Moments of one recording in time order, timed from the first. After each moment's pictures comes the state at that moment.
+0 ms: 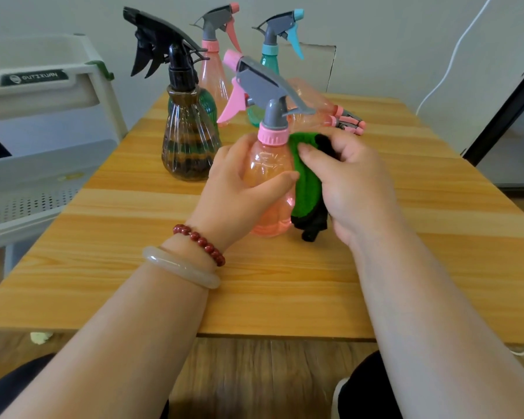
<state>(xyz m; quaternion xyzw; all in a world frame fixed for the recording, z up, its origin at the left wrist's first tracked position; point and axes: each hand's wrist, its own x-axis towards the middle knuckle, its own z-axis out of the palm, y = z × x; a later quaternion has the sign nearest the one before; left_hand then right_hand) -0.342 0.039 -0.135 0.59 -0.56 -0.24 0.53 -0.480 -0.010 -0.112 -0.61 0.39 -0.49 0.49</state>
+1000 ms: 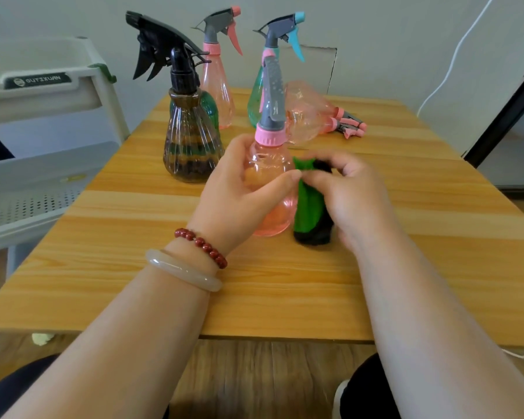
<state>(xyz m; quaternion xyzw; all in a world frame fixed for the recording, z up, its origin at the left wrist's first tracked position) -0.343 0.043 -0.136 0.58 -0.57 -0.24 0.54 -0.486 -0.020 -0.129 -0.62 0.40 -0.48 0.47</state>
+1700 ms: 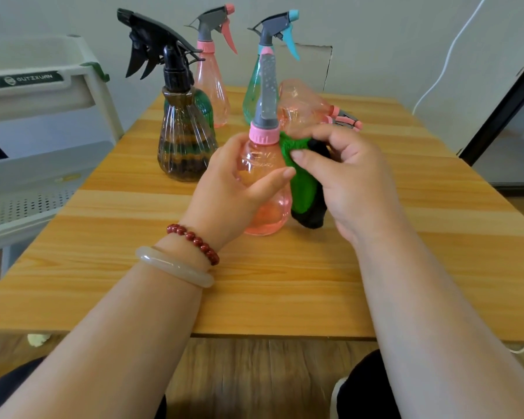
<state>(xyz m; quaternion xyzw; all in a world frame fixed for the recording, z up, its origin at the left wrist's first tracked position) -0.337 0.036 -0.140 0.58 -0.59 -0.21 0.52 -0.487 -0.014 -0.113 -0.69 0.33 -0.51 0.39</state>
